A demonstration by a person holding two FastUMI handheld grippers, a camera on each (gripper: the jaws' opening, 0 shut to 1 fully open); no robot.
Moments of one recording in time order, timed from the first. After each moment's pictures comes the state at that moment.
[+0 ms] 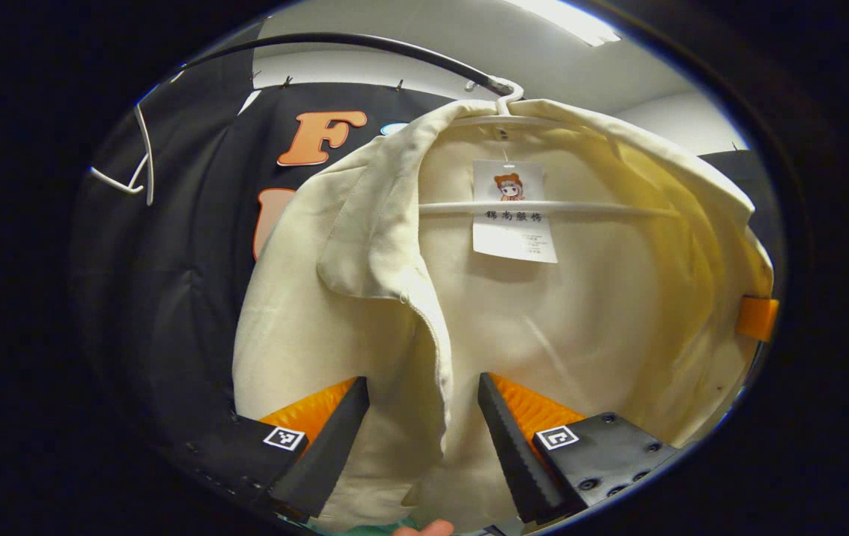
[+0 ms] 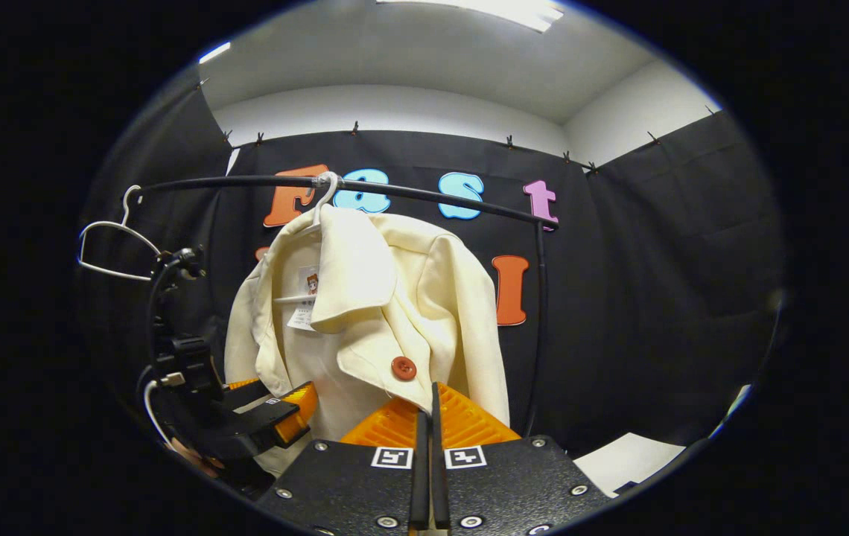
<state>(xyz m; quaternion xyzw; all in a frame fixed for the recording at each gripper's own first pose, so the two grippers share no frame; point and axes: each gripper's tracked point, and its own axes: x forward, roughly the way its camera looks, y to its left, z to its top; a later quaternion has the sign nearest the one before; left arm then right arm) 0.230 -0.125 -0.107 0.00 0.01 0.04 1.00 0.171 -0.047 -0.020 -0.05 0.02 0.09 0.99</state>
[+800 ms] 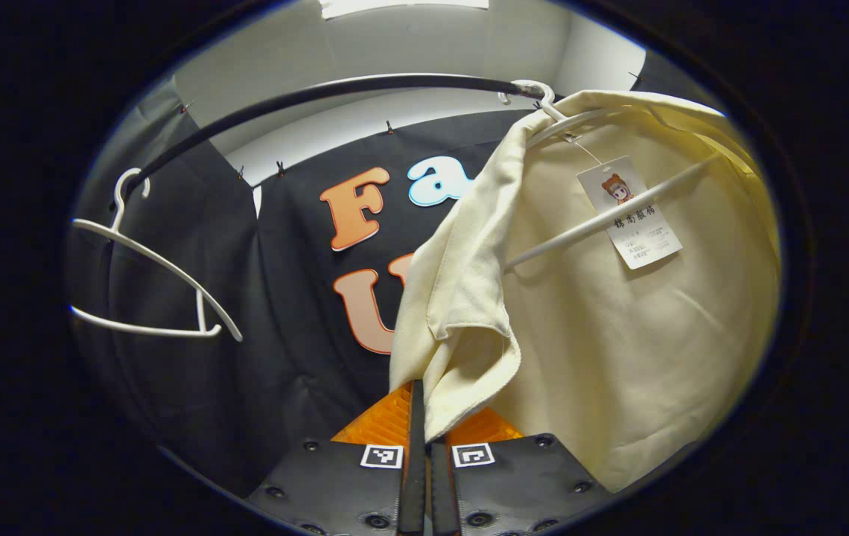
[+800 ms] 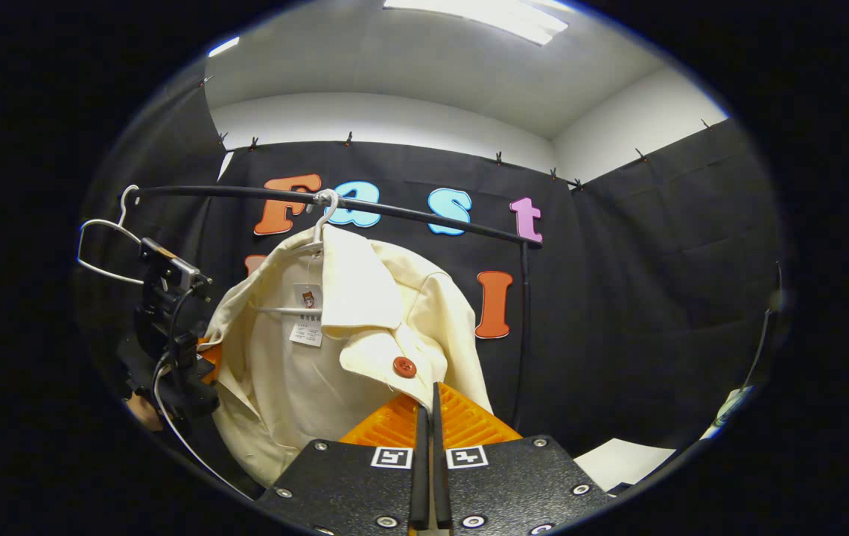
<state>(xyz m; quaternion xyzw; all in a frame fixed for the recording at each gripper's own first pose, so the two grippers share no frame) 0.204 0.006 -0.029 0.24 -0.05 0.16 0.96 0.149 -0.050 0.001 -0.08 -0.02 0.03 1.00</state>
